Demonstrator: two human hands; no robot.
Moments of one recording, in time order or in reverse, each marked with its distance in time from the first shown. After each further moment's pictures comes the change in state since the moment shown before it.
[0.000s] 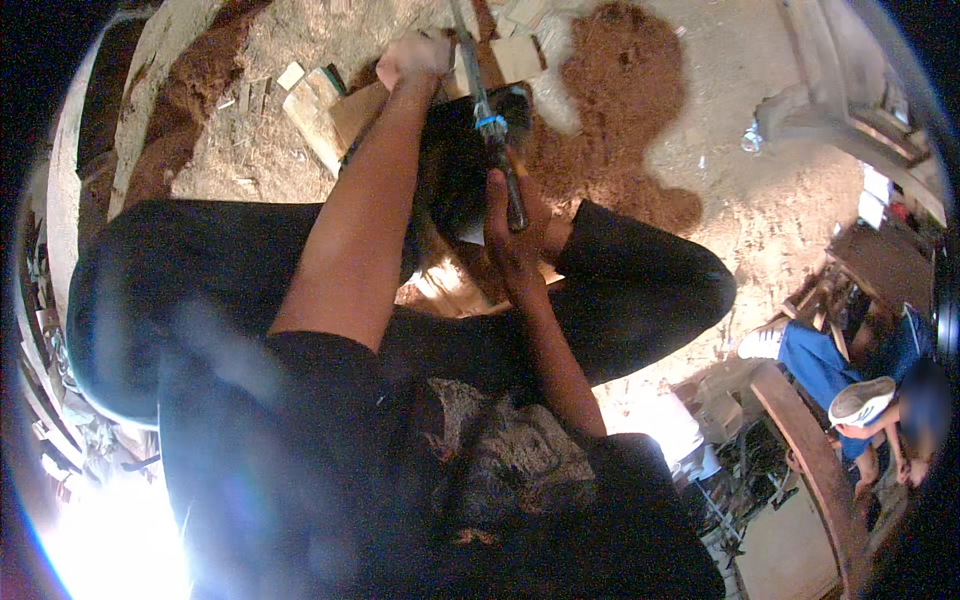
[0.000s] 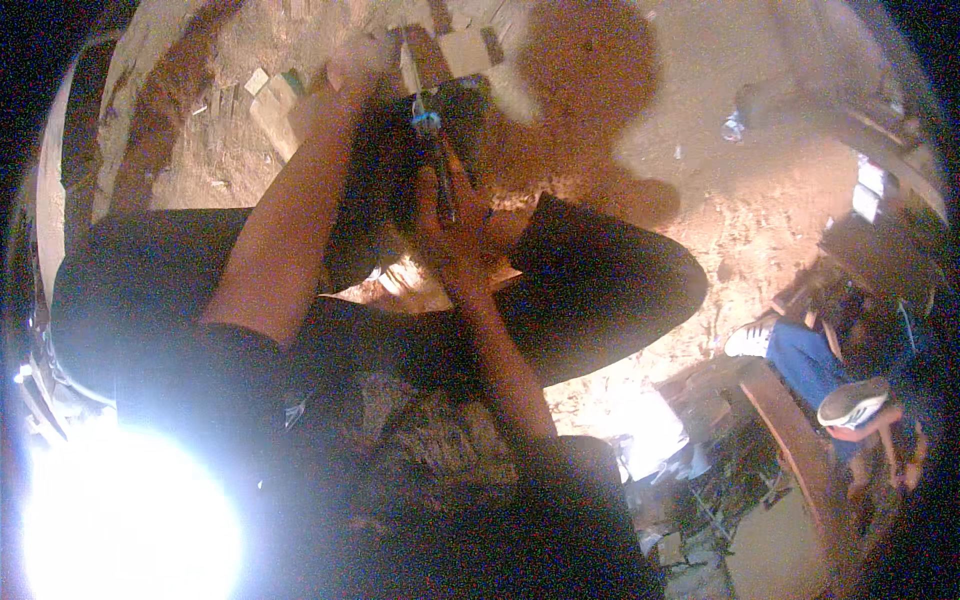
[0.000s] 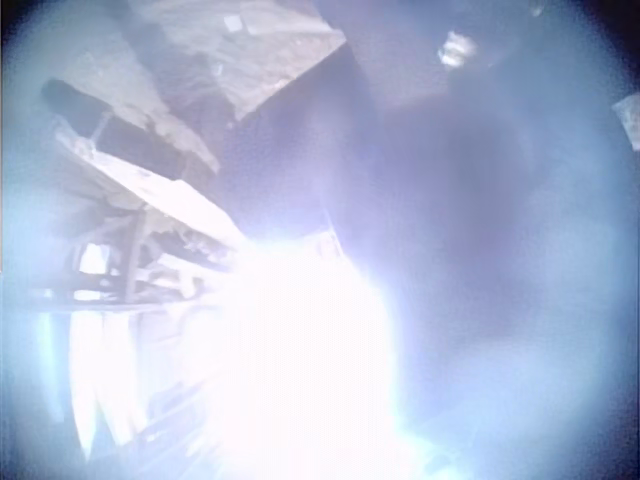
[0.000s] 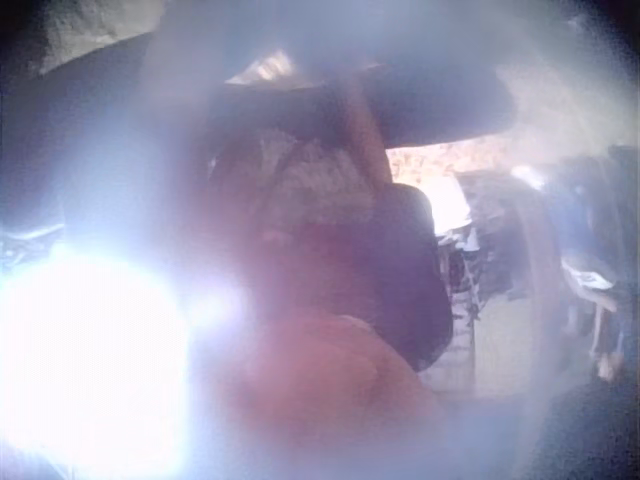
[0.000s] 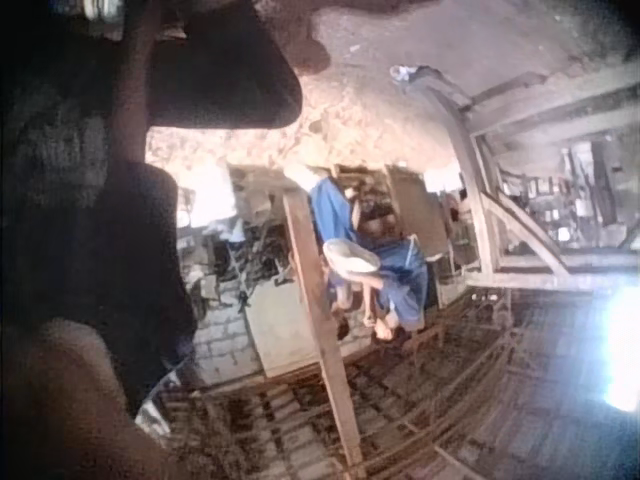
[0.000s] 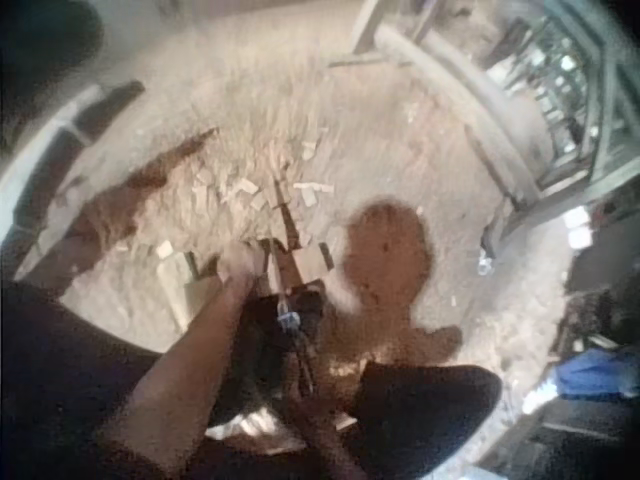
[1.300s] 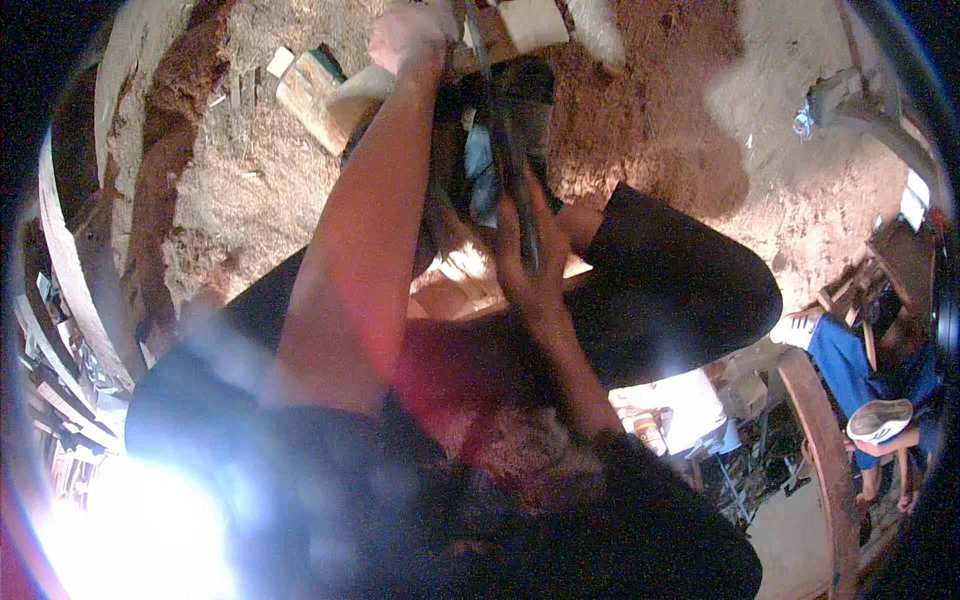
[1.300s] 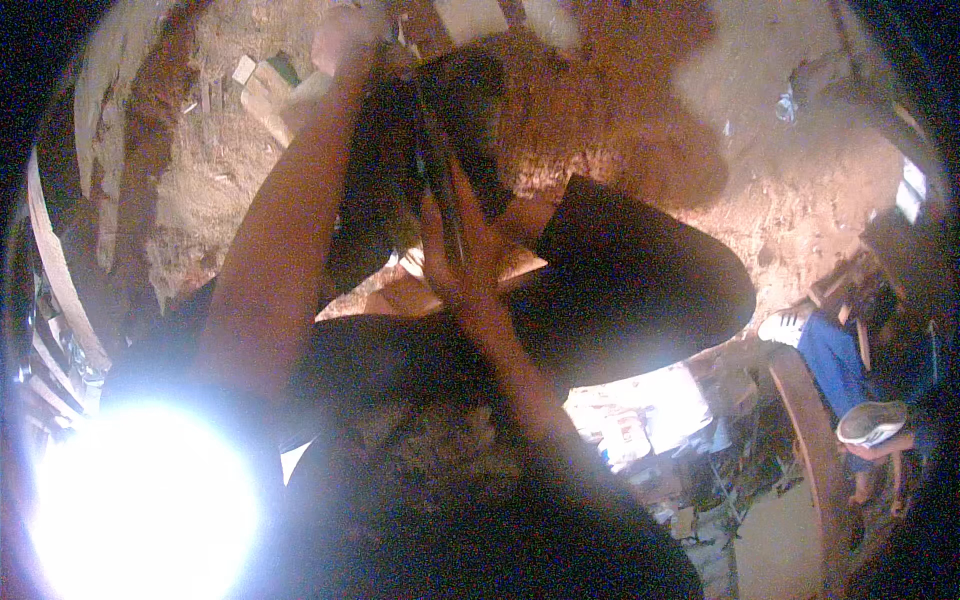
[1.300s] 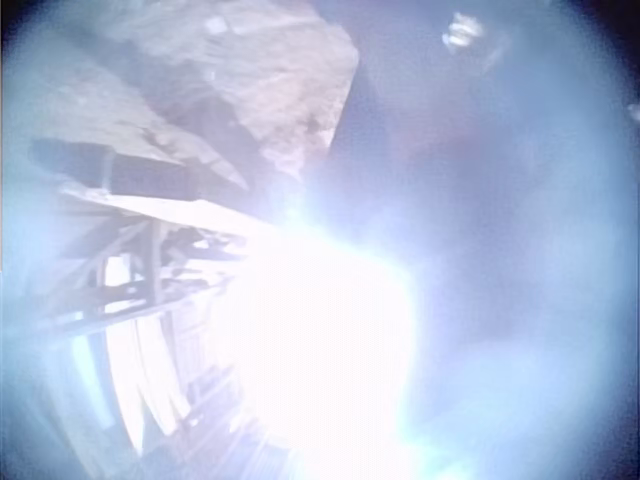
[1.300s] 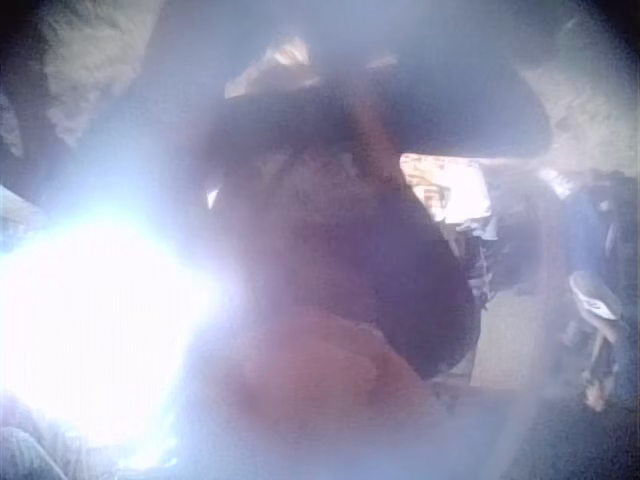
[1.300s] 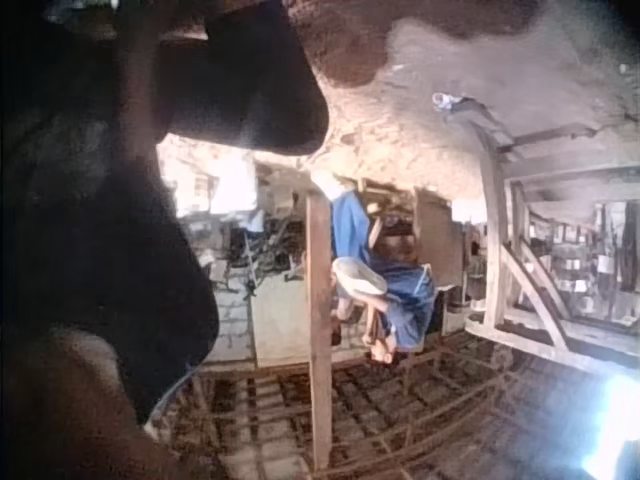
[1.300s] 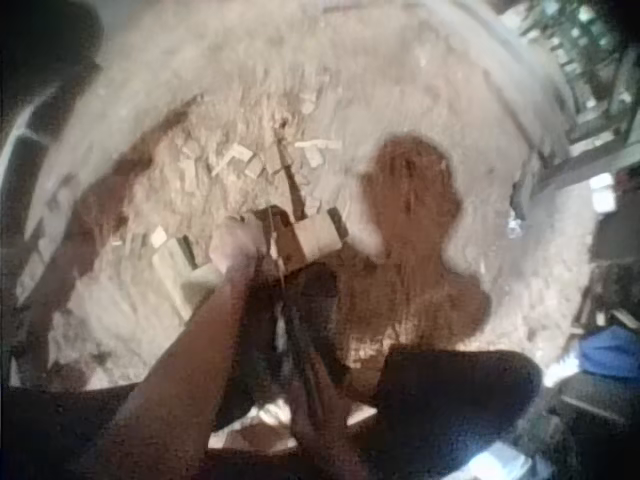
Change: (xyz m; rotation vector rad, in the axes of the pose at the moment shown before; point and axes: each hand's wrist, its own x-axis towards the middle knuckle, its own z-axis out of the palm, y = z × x) left_hand -0.016 0.018 -0.021 0.011 0.053 -0.082; right_hand -0.009 -0.053 -0.008 -0.037 -0.095 0.028
